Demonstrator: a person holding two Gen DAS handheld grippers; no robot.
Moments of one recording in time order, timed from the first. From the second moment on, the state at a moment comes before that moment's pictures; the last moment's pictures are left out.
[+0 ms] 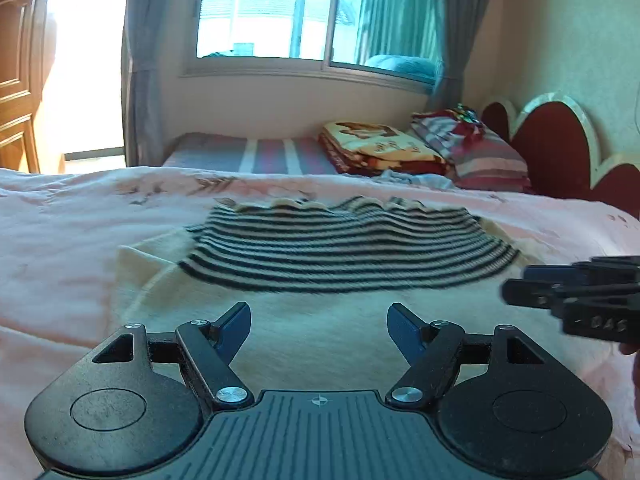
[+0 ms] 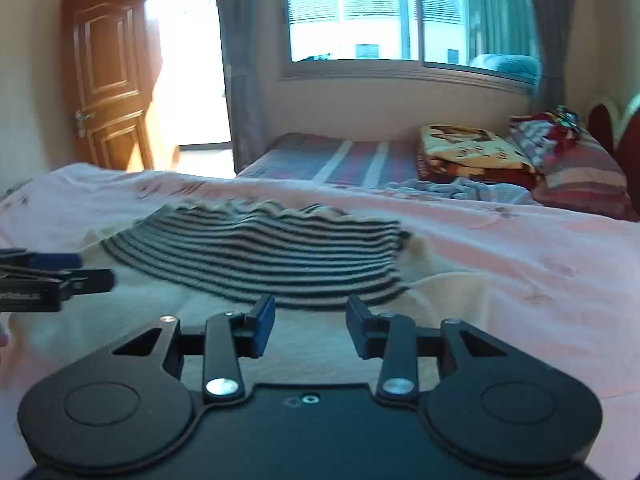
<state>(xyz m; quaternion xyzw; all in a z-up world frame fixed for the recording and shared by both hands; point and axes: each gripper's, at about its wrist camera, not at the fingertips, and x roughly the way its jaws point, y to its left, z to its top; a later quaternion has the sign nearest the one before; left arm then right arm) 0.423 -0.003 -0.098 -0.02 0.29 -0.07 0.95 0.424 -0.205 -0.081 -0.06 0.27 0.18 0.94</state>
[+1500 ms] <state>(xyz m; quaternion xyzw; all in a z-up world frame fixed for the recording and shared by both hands) 0.367 0.031 -0.123 -0.05 0.31 -0.02 0.95 0.376 -0.261 -0.103 -0.05 0.33 0.09 0.94</state>
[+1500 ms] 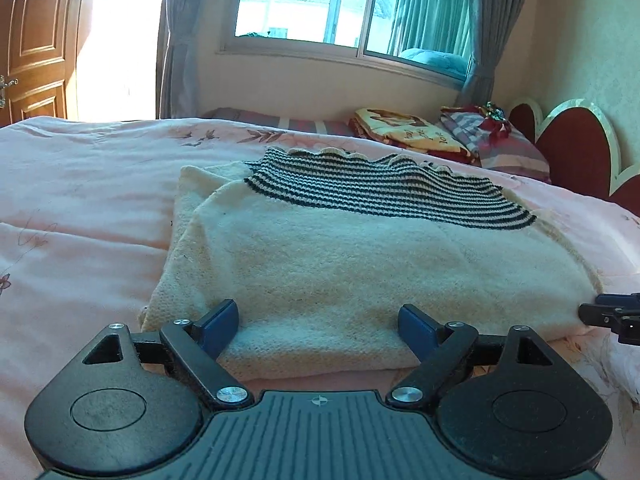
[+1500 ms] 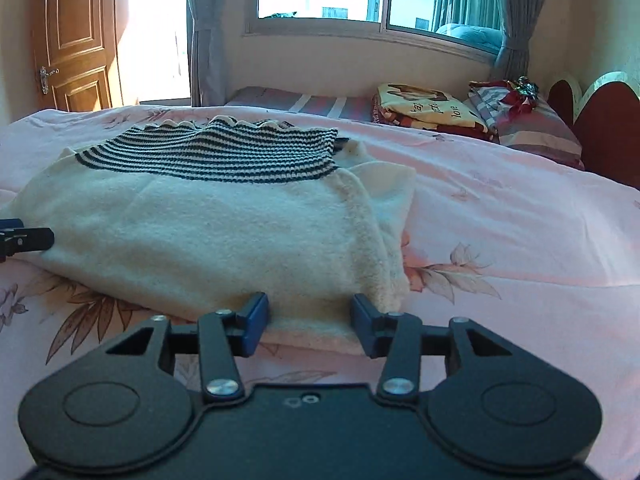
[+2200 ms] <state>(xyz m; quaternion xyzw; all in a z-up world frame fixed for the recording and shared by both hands) 0.367 0.025 -0.126 -0.04 0.31 -0.02 0.95 0.379 -0.264 -0.095 -0.03 0.34 0.06 0.94</state>
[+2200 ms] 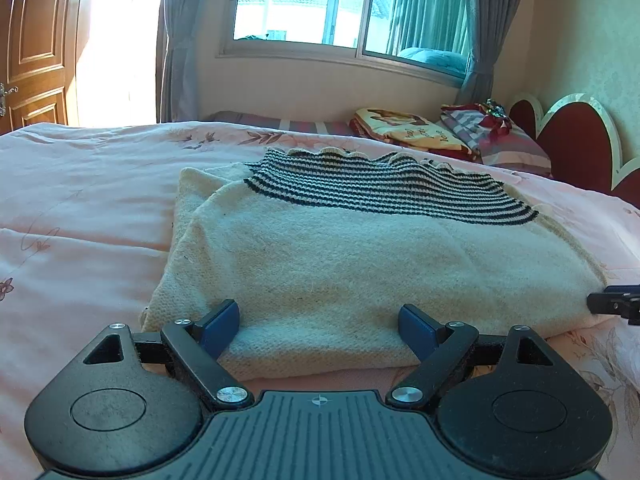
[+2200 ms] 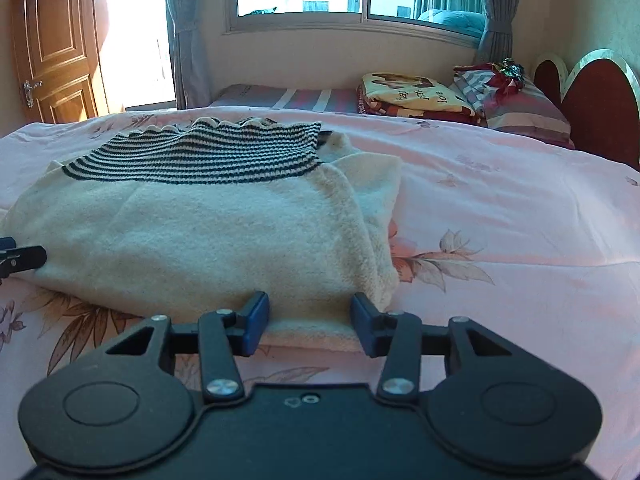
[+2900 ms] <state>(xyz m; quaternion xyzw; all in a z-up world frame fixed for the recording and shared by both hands) 0.286 0.091 -0.145 -0.48 0.23 0.04 0.84 0.363 -0.248 -0.070 0.04 0.32 0.12 0.94</state>
